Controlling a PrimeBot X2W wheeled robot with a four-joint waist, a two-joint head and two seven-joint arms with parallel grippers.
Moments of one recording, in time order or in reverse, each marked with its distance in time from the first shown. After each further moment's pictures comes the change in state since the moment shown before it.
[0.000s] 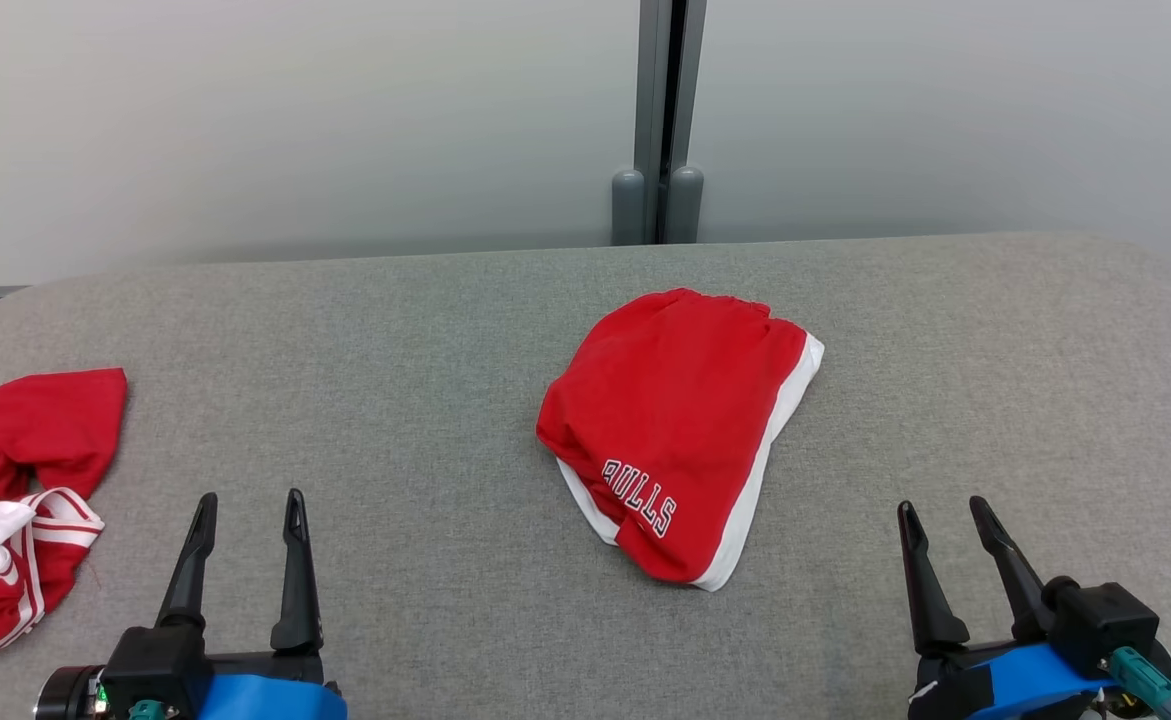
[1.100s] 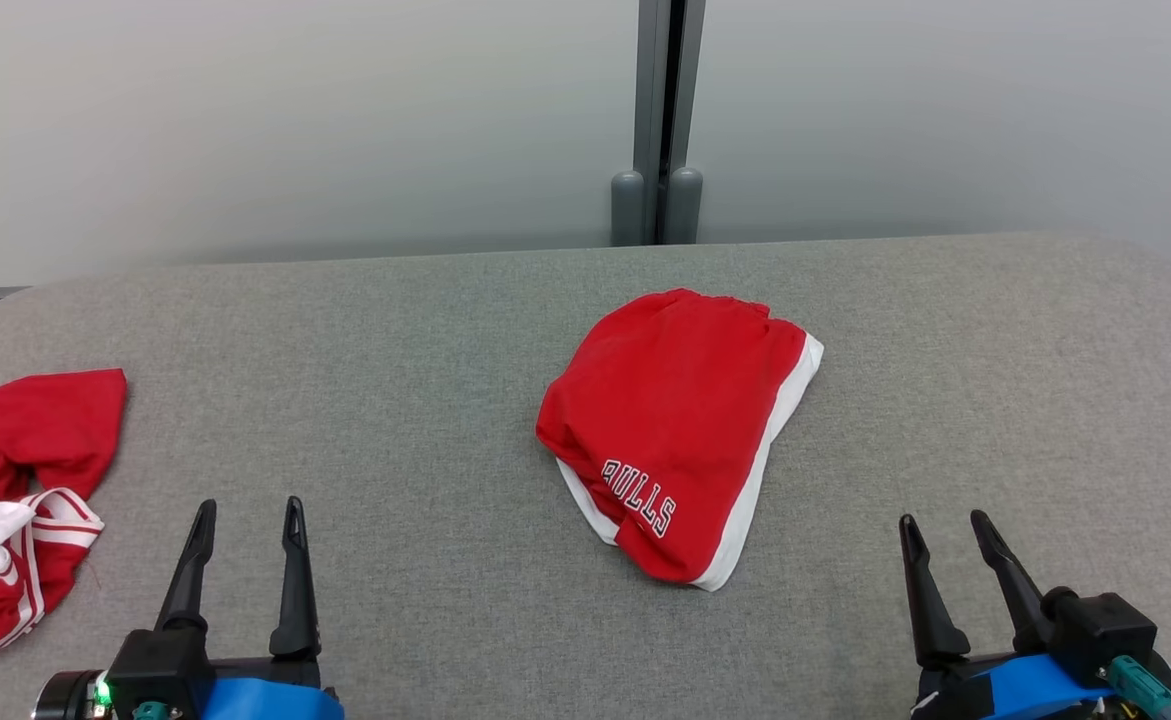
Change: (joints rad) left arm 0.000 -0.017 0.031 0.020 0.044 -0.022 0.000; right arm 0.011 0.000 -0.002 0.017 0.000 0.000 0.000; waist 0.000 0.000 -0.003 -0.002
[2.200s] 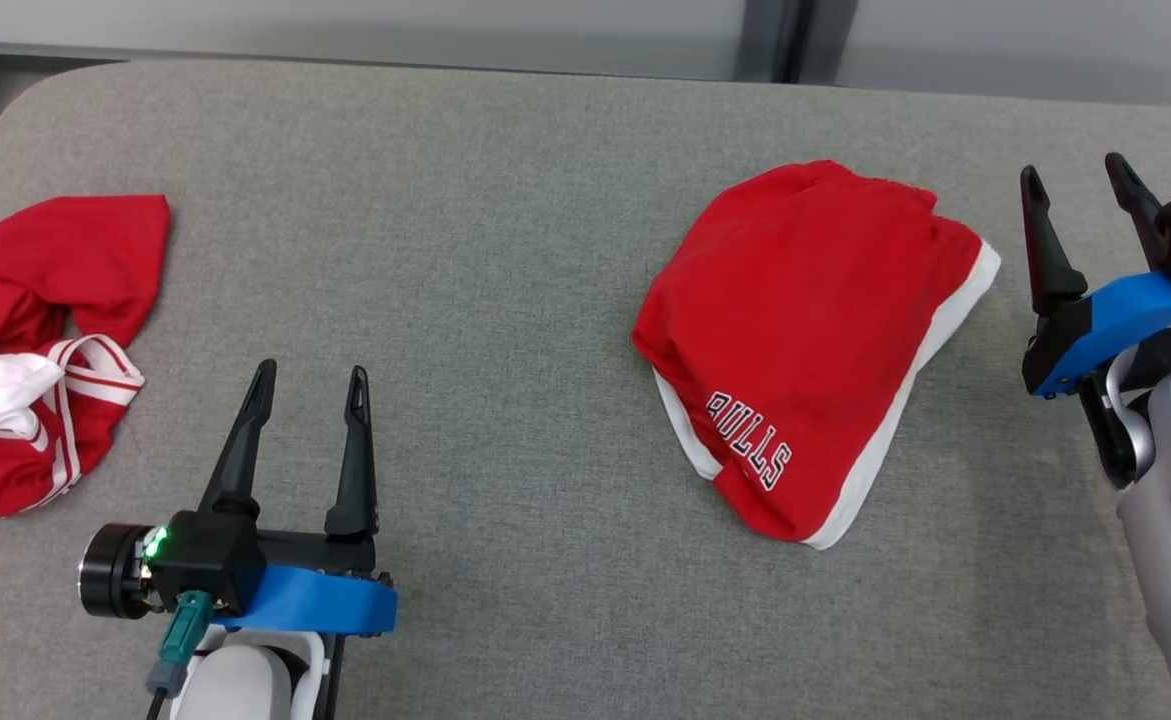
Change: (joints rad) left arm -0.176 -0.009 -0.090 -0.015 0.006 -0.014 0.000; right arm -0.695 -0.222 0.011 0.431 -0.074 0.000 0.054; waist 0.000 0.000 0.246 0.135
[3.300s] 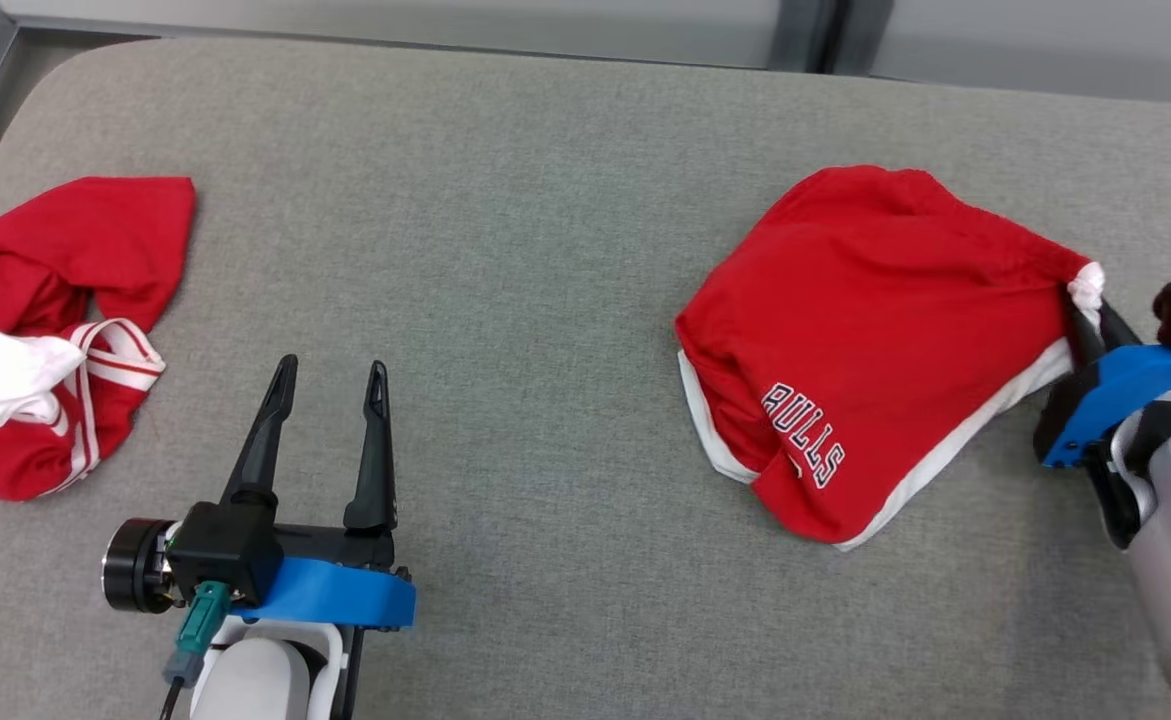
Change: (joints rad) left arm -0.031 -0.002 -0.049 0.024 -0.042 0.023 0.000; right arm -0.071 -0.006 0.032 0.437 0.097 0.000 -0.052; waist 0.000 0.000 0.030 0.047
